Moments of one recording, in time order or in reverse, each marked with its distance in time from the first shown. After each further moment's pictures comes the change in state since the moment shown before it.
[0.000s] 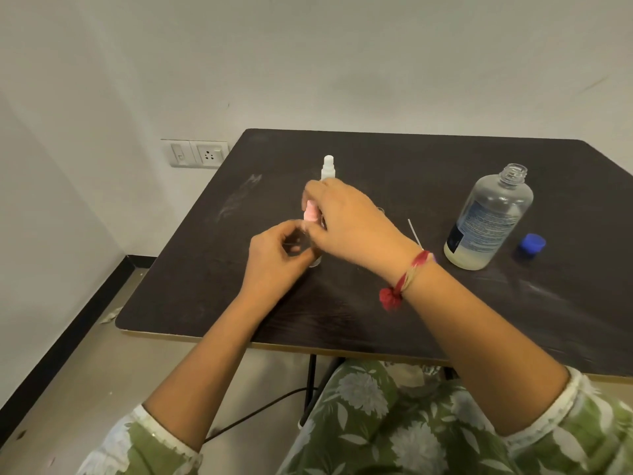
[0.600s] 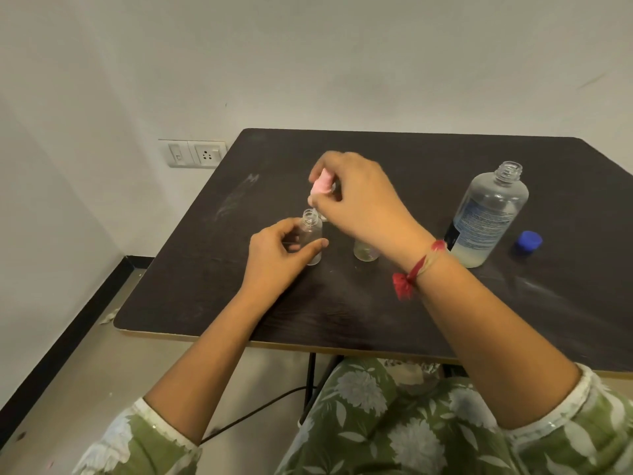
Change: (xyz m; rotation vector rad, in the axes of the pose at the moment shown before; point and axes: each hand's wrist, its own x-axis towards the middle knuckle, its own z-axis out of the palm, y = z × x) left_hand 0.004 -0.004 0.006 0.024 0.019 -0.033; right_hand 0.003 0.006 -0.014 0.140 0.269 0.067
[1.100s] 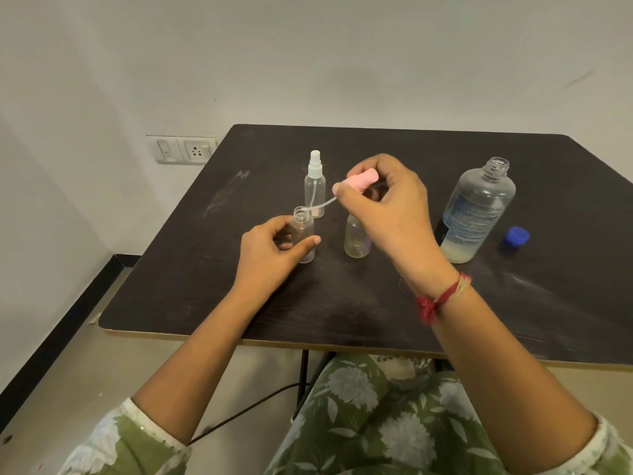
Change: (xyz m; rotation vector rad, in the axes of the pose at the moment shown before) left_hand 0.000 0.001 0.004 -0.003 0.002 -0.023; right_hand -0.035 0.020 -0.011 0.432 0.297 0.228
